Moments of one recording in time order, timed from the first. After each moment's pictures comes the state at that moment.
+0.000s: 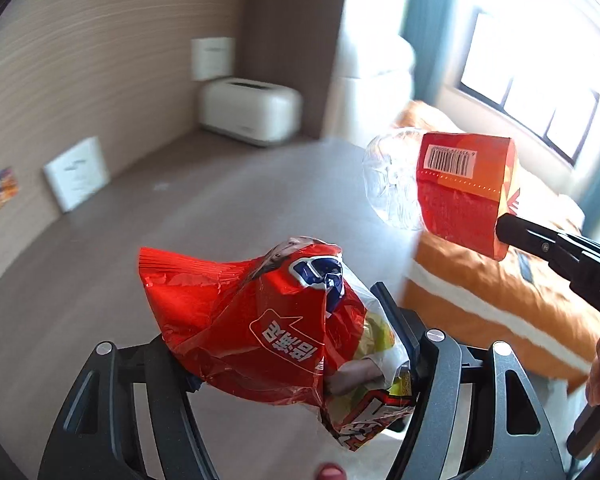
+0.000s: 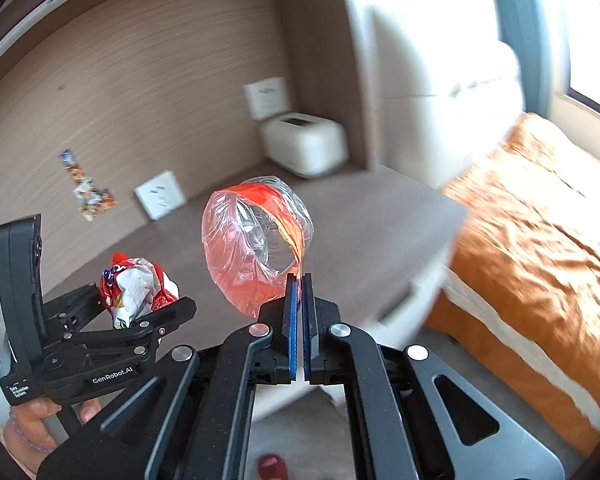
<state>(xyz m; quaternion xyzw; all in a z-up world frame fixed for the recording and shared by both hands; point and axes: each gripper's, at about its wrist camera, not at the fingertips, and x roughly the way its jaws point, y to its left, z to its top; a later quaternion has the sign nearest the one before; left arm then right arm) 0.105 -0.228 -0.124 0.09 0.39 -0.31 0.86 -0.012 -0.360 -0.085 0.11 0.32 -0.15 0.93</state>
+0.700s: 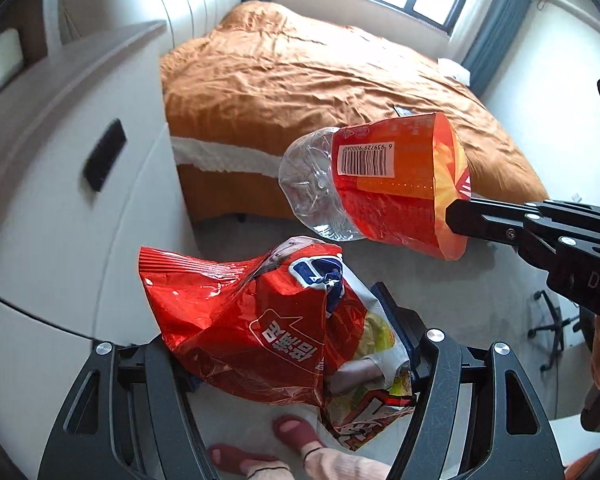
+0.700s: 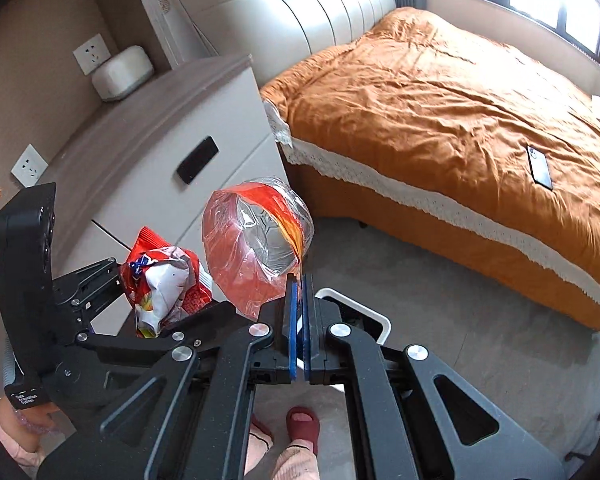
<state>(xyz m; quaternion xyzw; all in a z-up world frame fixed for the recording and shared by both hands) -0.012 -0.392 -0.281 0.21 0.45 -0.53 0.68 -0.160 -0.452 -0.225 0.22 0.41 -0.31 0.83</state>
